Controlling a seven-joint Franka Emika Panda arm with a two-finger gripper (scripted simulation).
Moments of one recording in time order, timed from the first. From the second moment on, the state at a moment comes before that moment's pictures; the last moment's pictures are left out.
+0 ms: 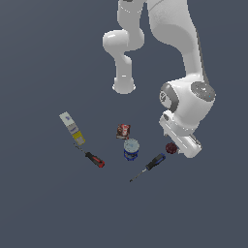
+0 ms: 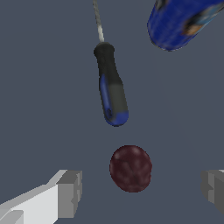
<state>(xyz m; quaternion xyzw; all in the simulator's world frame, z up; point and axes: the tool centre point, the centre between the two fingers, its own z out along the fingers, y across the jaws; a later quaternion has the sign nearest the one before) 0.012 0.221 0.104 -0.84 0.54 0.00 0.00</state>
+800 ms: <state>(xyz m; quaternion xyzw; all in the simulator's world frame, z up) -0.001 0.244 0.079 -0.81 0.59 0.00 0.00</state>
